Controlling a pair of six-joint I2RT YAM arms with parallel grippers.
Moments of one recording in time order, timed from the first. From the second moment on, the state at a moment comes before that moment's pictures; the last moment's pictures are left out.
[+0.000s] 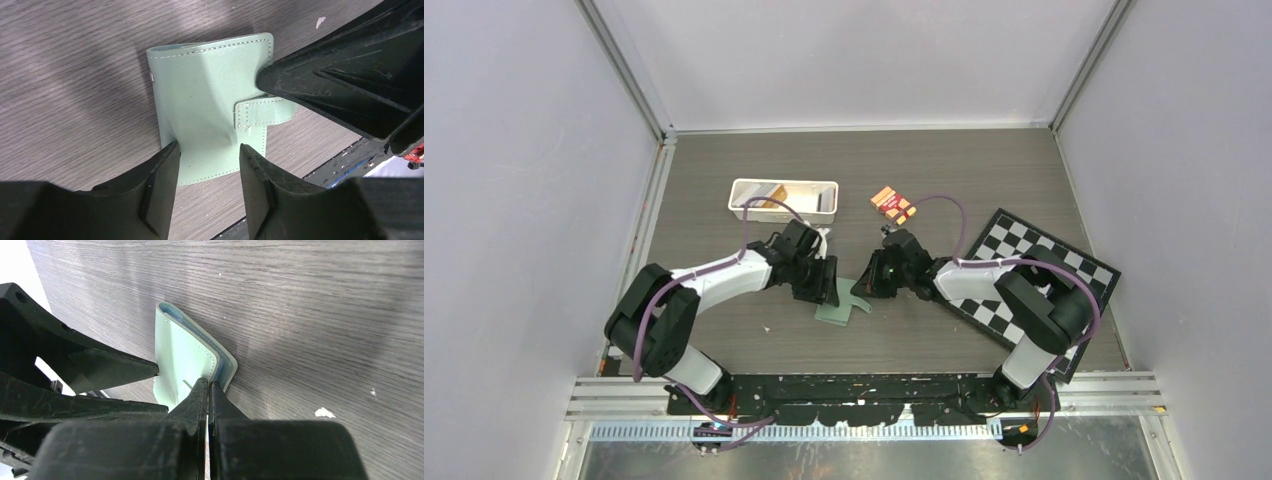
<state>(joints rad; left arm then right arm) -0.61 1.52 0.80 -0.36 0.29 -0.47 0.74 1.66 0.70 0.20 -0.25 0.94</state>
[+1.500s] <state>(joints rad) -0.51 1.46 0.62 -0.02 0.53 -0.63 0.70 1.52 0.63 0.15 -0.21 0.88</state>
